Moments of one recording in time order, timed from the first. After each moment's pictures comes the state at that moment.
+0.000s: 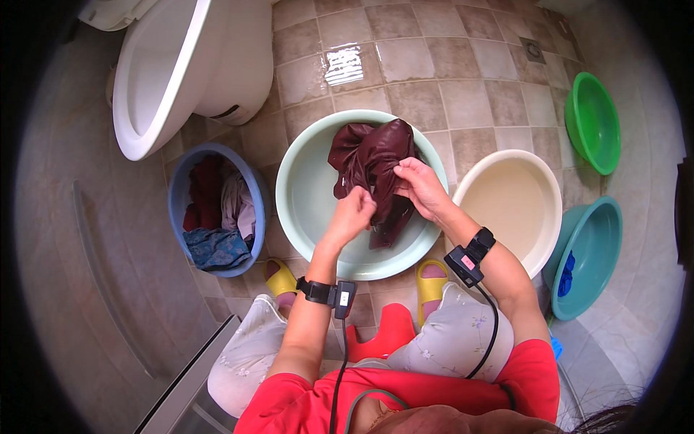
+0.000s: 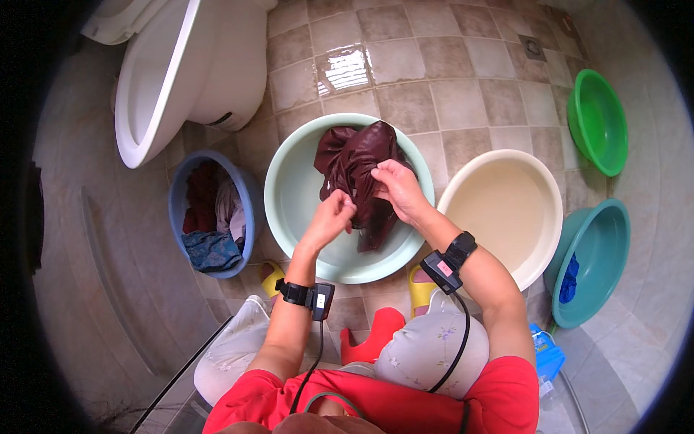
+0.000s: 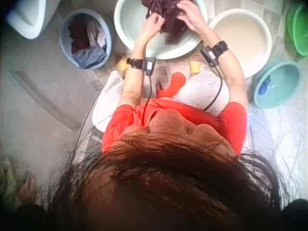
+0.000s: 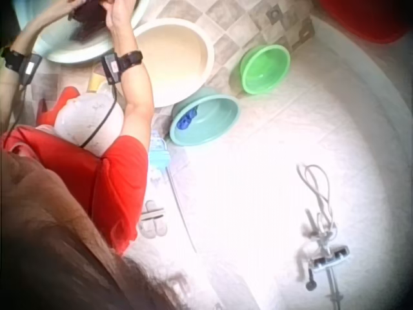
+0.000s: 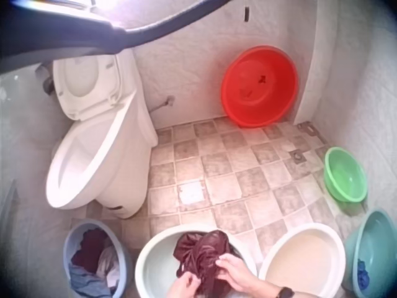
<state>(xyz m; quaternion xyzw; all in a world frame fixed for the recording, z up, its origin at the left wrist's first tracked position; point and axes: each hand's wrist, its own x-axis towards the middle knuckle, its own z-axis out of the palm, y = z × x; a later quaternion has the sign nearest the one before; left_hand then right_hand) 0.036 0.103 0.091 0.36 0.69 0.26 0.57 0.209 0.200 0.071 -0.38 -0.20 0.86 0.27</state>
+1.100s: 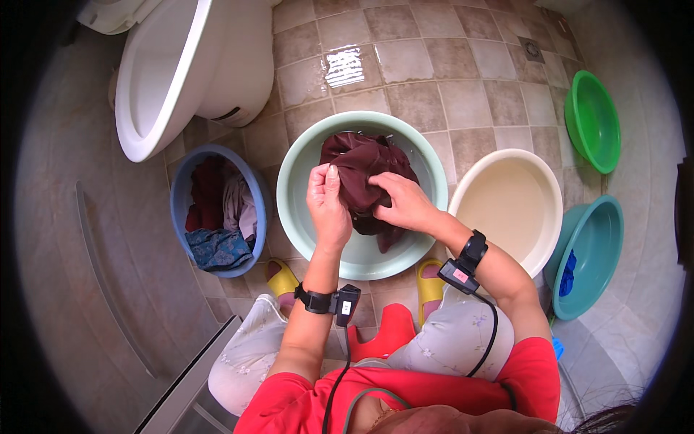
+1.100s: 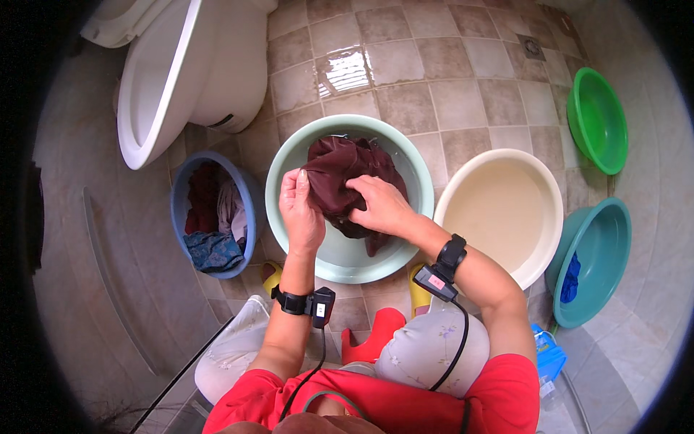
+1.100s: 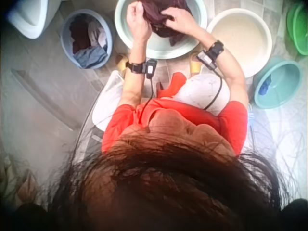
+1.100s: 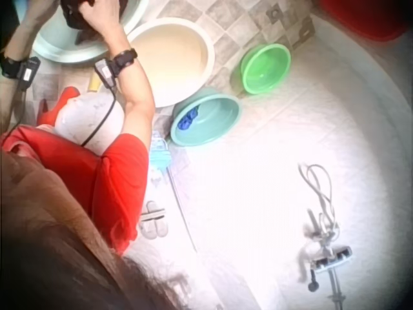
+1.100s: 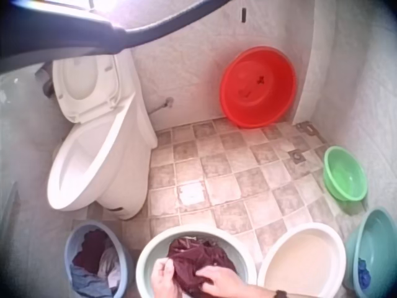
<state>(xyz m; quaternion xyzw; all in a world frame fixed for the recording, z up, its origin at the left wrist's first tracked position) 0.049 0.132 0.145 0.18 0.52 0.71 0.43 0.195 0.187 0.107 -0.32 -0.81 0.43 0.26</state>
